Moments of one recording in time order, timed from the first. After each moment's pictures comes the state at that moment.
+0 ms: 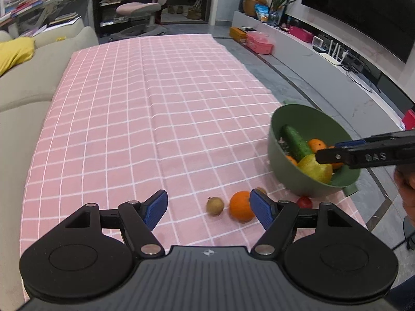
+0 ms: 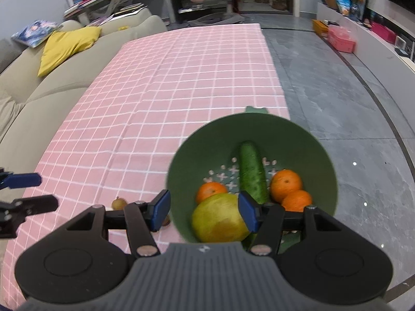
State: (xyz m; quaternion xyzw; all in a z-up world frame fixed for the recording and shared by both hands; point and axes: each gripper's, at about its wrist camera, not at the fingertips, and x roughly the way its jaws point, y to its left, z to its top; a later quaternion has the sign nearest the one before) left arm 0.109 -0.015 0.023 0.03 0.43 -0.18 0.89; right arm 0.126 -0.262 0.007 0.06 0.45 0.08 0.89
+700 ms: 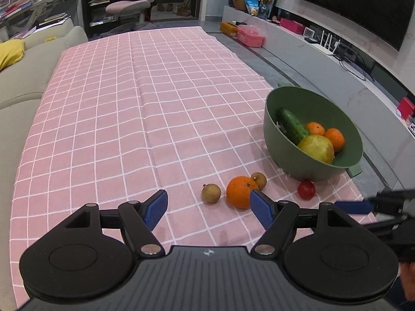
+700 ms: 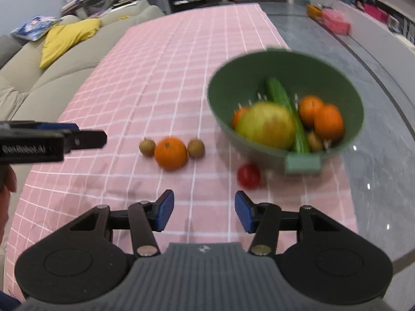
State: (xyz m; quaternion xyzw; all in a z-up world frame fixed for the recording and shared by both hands) left arm 0.102 -0.017 0.001 0.05 0.43 -0.20 0.88; right arm 0.043 -0.211 -0.040 0.09 0.47 0.06 0.88
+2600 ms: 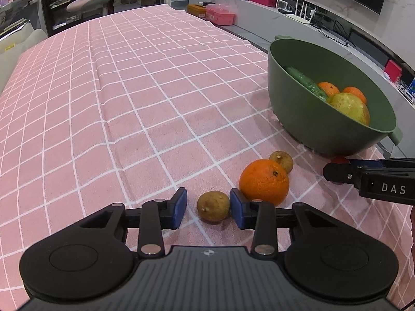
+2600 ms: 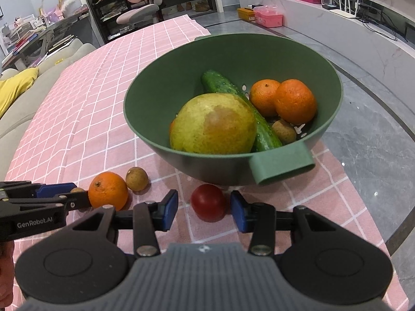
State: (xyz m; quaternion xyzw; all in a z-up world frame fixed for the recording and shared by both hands) left arm 0.157 -0.037 -0.081 0.10 0.44 -0.27 0.85; right arm 0.079 -0.224 -0.089 0.16 0.42 -0.09 0.89
